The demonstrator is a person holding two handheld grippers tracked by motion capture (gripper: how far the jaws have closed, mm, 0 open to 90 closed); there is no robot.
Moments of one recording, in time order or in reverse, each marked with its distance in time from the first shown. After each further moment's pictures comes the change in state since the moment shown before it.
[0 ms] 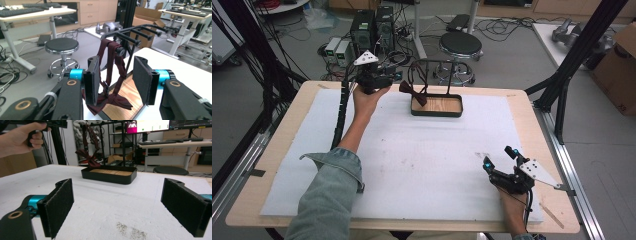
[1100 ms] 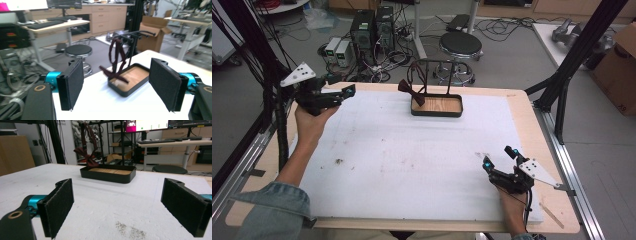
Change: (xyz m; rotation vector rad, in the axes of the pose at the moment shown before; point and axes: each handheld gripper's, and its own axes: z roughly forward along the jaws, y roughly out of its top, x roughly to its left) left arm -0.011 -0.005 -0.168 -0.060 0.104 0.052; right arm 0.001 0.000 0.001 0.011 -0.008 0.003
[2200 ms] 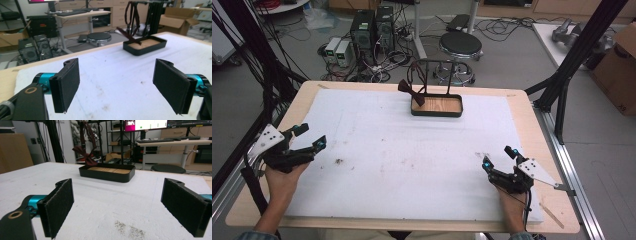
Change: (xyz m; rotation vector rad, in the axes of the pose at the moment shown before) left arm -0.031 -0.110 -0.104 0.026 0.187 -0.005; right arm 0.001 0.000 0.001 0.010 -0.009 -0.007
